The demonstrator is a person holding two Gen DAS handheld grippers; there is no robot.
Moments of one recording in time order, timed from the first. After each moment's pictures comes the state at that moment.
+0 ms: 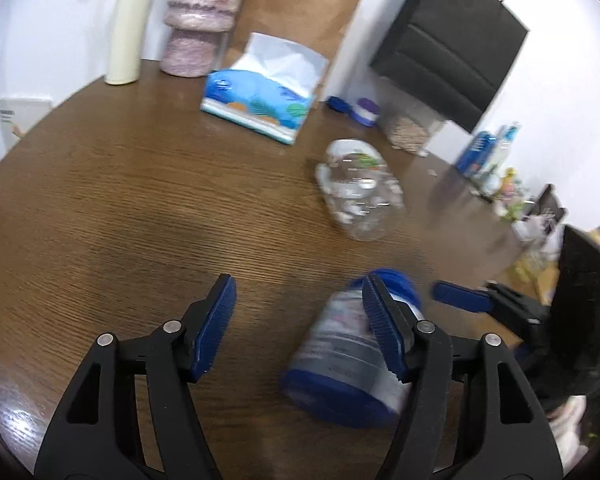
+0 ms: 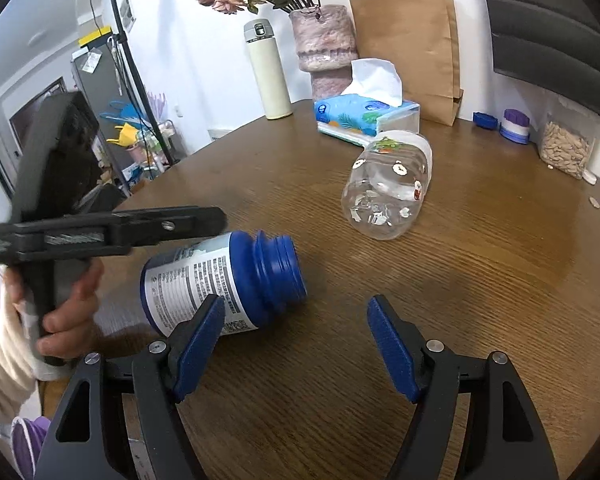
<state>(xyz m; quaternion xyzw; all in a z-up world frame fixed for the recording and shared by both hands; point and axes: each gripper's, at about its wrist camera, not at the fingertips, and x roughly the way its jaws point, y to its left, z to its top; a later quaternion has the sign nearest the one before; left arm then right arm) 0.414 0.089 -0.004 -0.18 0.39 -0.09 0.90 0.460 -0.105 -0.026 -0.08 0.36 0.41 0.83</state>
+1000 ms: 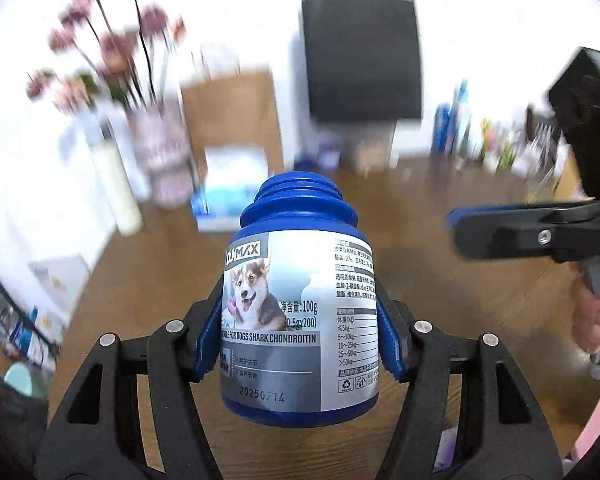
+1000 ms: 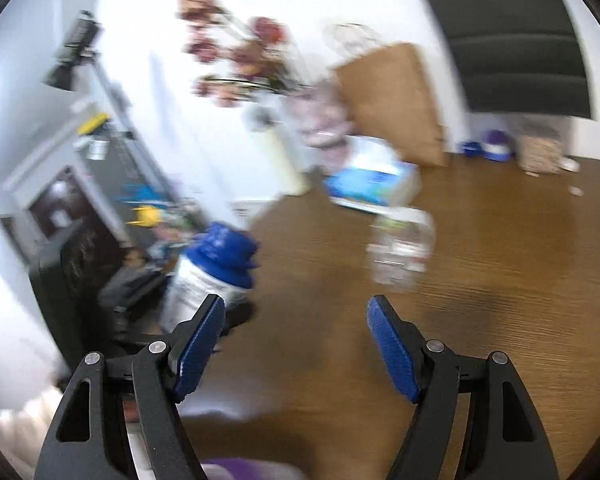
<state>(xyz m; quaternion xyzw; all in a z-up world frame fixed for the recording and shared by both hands) 0.342 0.035 0.083 0.05 0.26 -0.08 0.96 0.426 -0.132 0.075 0.09 0.33 0.44 0.83</state>
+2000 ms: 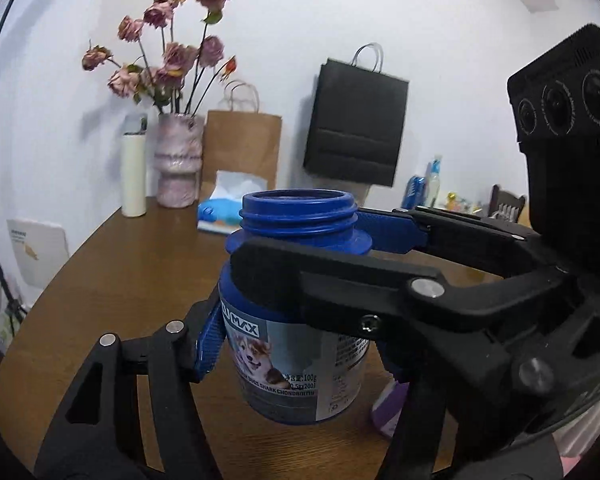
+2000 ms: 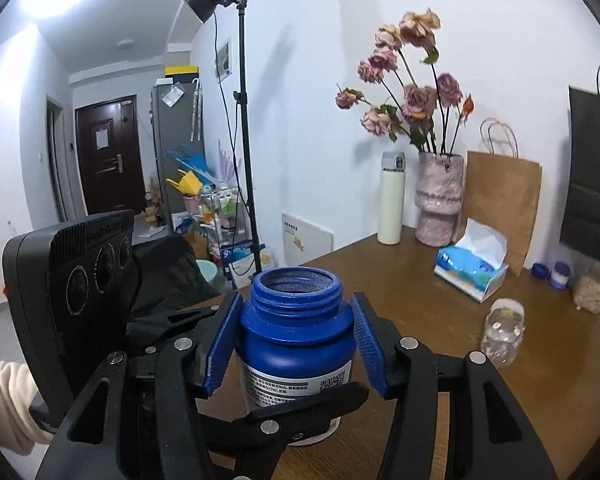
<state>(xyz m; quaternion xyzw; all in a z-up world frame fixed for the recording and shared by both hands) 0.248 0.088 0.058 -0.07 0.18 -0.10 0.98 0.289 -0.009 0.076 -0.08 0.17 0.49 0.85</state>
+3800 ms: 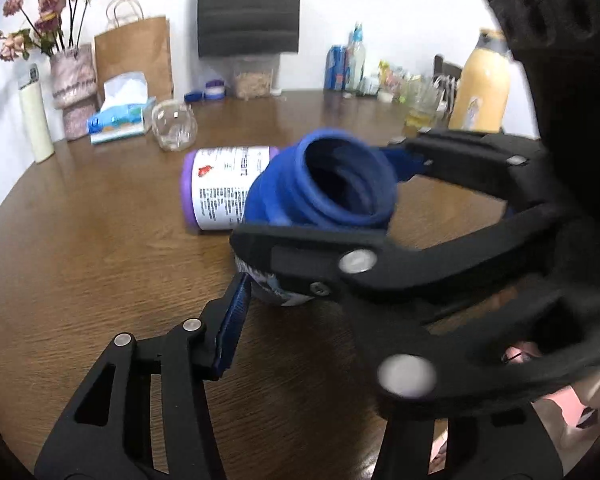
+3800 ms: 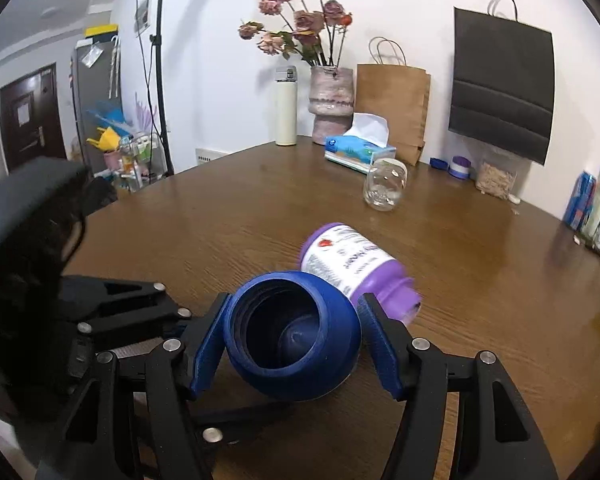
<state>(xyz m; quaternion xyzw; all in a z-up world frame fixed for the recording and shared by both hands) 0.227 -0.053 -0.020 0.04 0.35 -0.20 0.91 0.255 -0.137 -0.009 -0.11 0.27 0.34 0.90</state>
